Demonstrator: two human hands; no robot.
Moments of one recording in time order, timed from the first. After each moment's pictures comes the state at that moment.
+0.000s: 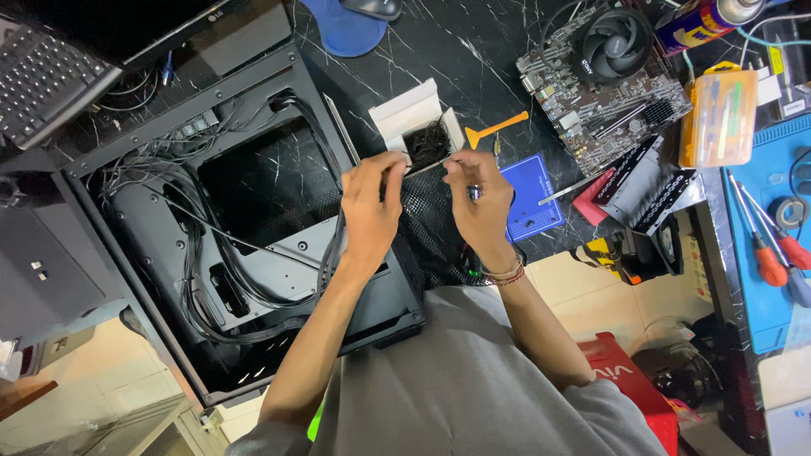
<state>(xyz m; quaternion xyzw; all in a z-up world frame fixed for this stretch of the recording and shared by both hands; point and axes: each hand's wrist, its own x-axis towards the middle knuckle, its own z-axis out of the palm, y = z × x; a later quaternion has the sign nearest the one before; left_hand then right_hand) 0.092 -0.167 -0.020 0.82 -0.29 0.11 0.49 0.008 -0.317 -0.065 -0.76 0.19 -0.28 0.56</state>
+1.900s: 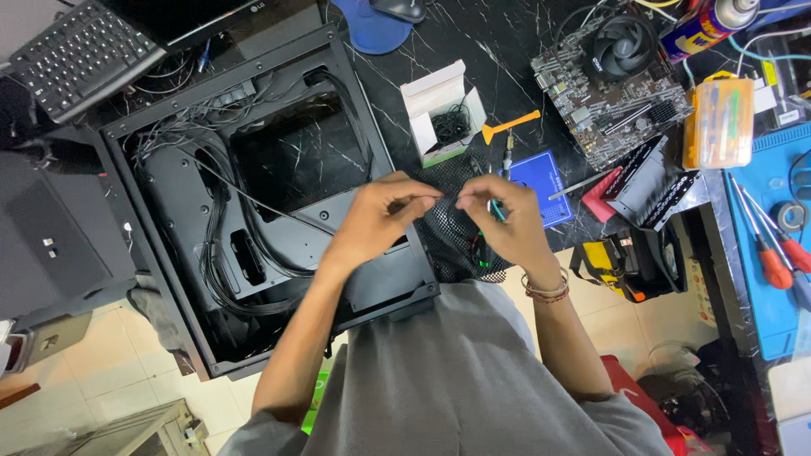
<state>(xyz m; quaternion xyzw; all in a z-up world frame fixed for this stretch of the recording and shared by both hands) 0.069 -0.107 0.045 0.70 -0.30 -0.24 0.60 -0.044 -0.308 -0.004 -0.78 0.05 -0.17 0.60</state>
